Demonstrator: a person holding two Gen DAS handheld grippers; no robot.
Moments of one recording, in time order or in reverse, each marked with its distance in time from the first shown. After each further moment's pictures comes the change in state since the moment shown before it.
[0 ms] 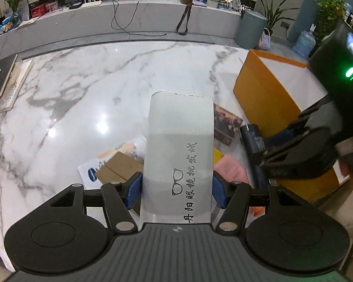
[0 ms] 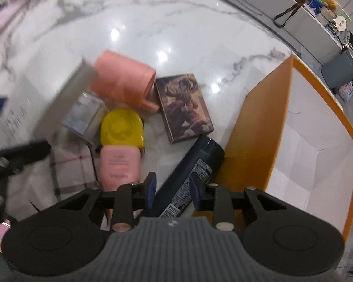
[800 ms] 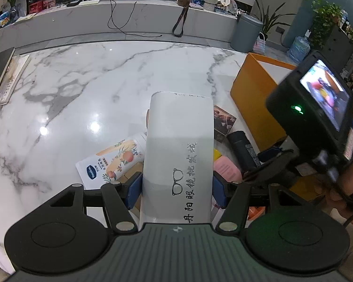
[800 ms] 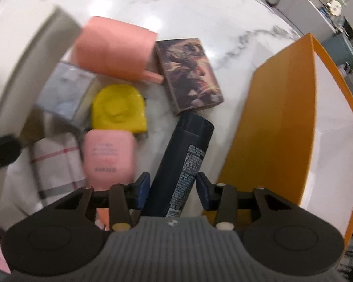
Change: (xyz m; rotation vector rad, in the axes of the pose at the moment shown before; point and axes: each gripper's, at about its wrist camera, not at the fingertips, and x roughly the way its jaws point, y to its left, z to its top) left arm 0.001 0.010 -0.008 -0.015 -0.008 -0.048; right arm 0.028 0.017 -0.001 0.025 0.104 -0.054
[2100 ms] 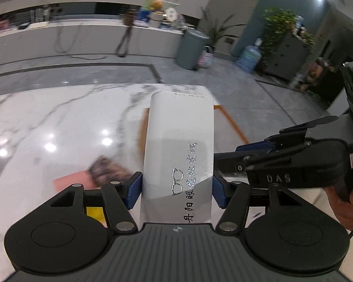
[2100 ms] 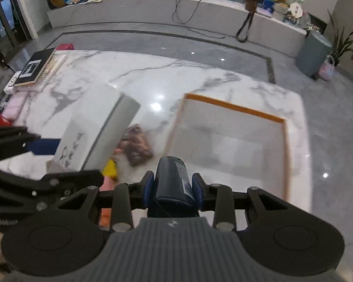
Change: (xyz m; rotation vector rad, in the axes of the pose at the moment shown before) left arm -0.029 -0.123 0.093 0.074 -0.054 -0.245; right arm -0.153 -0.165 -0.069 0.258 -0.346 0.179
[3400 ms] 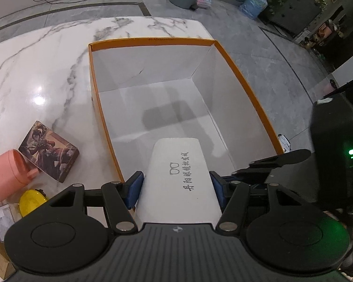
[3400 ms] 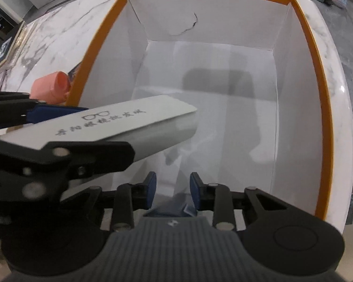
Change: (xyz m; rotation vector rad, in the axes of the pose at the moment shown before) left arm 0.142 -0.026 0.004 -0.028 0.317 -0.010; right arm 0.141 -0.076 -0.061 0.163 0.288 0.145
